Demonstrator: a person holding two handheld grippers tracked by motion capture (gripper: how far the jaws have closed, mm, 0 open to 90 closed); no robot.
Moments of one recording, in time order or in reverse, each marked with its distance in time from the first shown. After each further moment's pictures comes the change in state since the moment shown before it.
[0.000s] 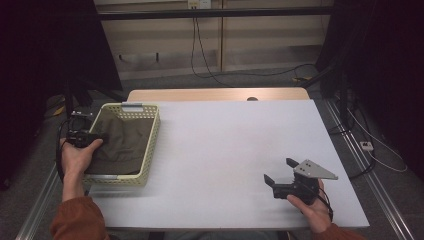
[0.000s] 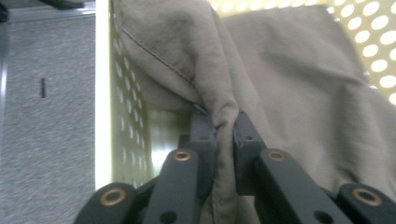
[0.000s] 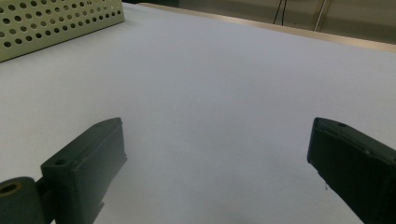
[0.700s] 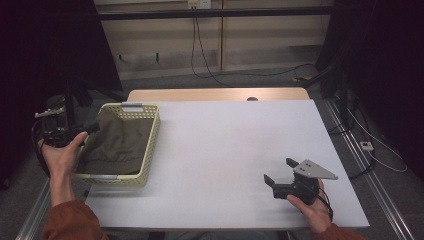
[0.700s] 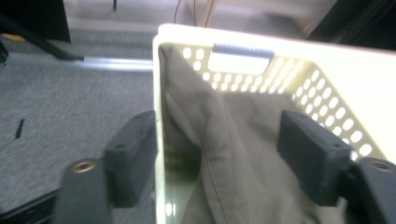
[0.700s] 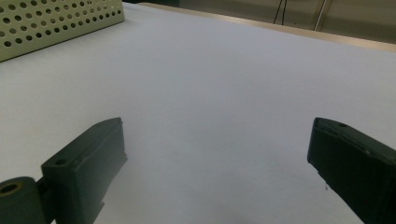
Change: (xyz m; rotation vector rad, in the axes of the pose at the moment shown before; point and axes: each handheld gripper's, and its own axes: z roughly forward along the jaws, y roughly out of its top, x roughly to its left) left arm 0.027 -0.003 -0.046 -0.311 -0.067 -0.120; right arm 0.000 0.000 0.000 0.001 0.001 0.000
